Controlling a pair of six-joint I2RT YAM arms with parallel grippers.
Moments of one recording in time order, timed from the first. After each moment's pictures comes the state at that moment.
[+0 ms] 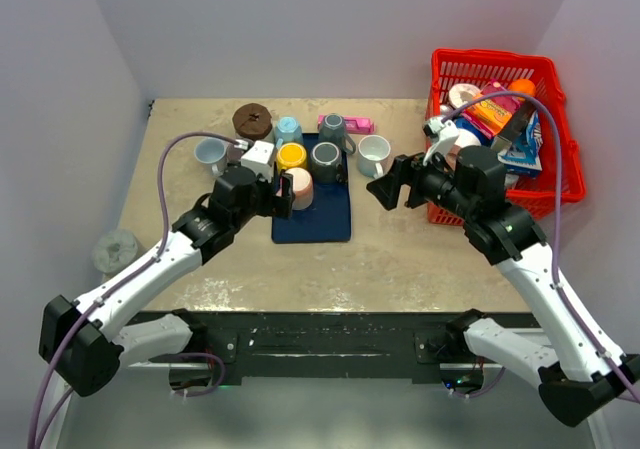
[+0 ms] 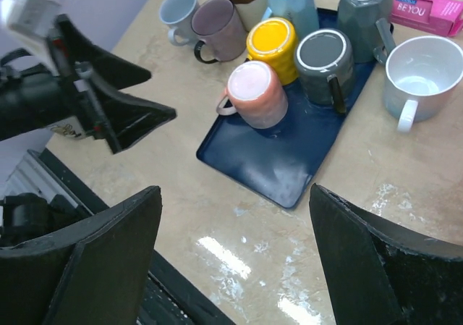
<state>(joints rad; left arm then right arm) -0.62 1.10 0.87 -0.21 -0.21 -0.22 0.47 0.96 1.15 -0.51 -0.22 0.31</state>
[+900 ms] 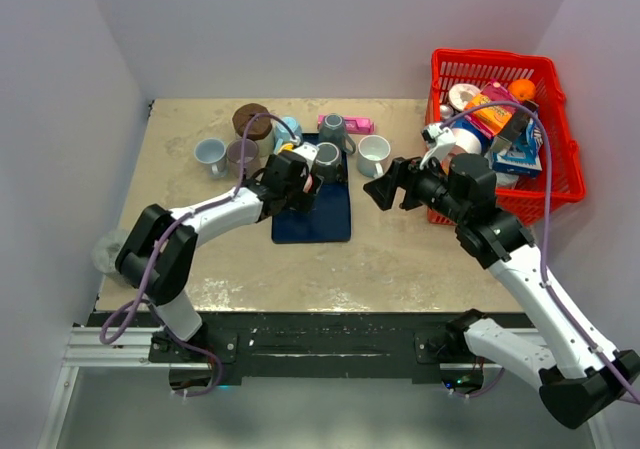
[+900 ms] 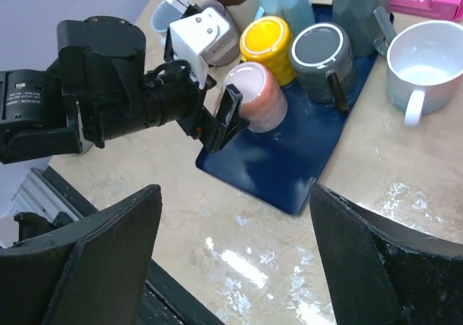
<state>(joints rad) -0.62 1.68 1.10 -0.16 -0.30 -0.05 0.47 0.93 1.04 -0.38 -0.20 0.39</state>
